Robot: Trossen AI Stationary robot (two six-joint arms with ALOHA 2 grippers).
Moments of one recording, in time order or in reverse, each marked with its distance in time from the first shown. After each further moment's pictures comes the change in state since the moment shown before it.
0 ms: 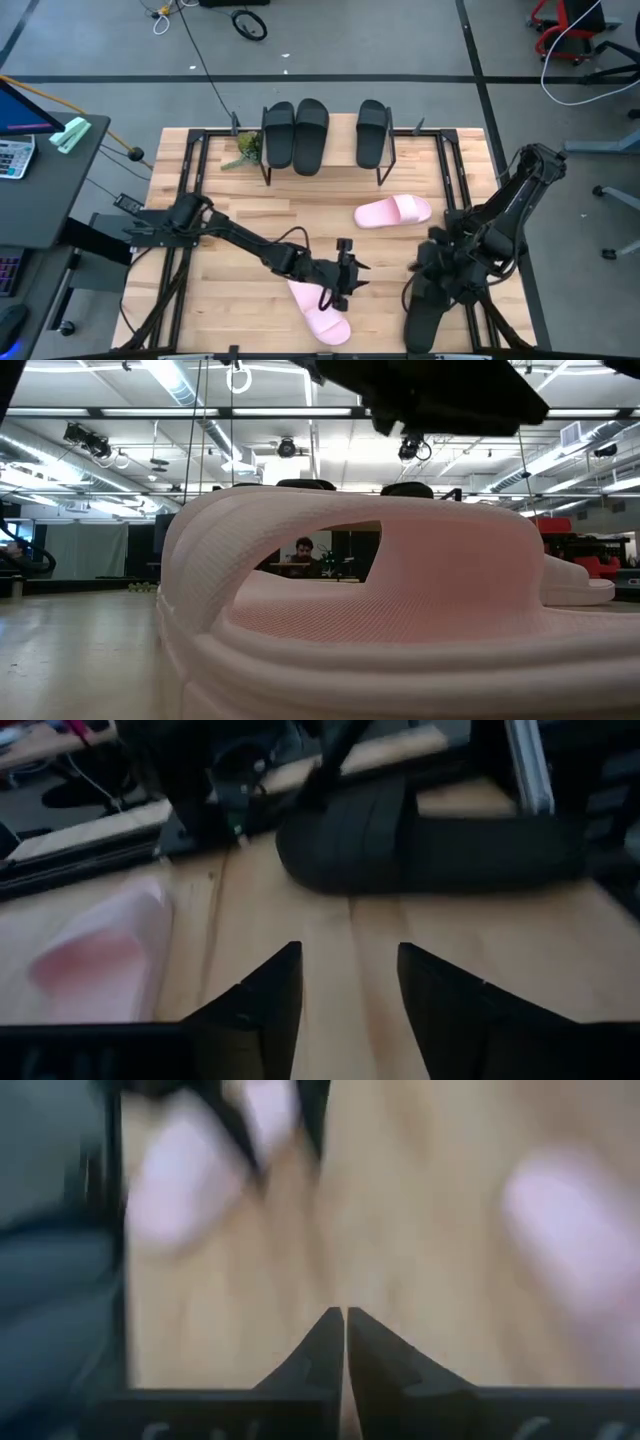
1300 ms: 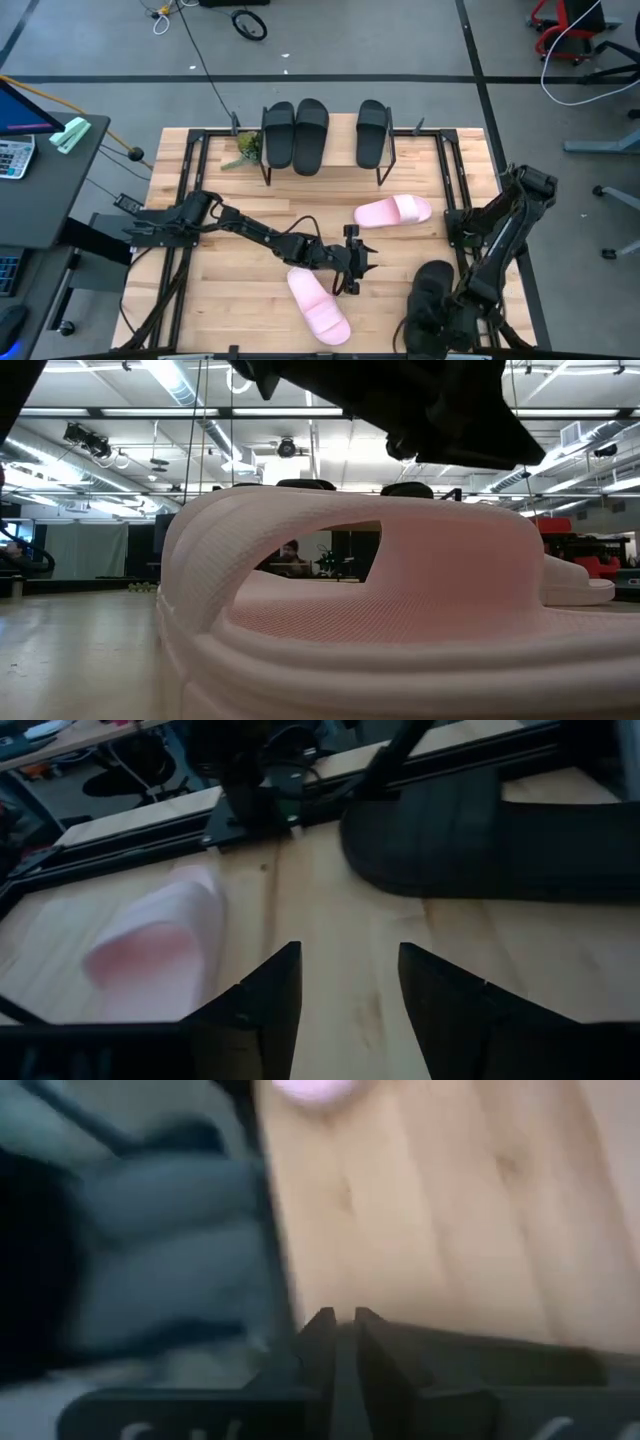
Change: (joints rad) left arm 0.093 0.055 0.052 -0.006 -0.003 0.030; right arm 0.122 0.329 0.018 0.381 -0.216 0.137
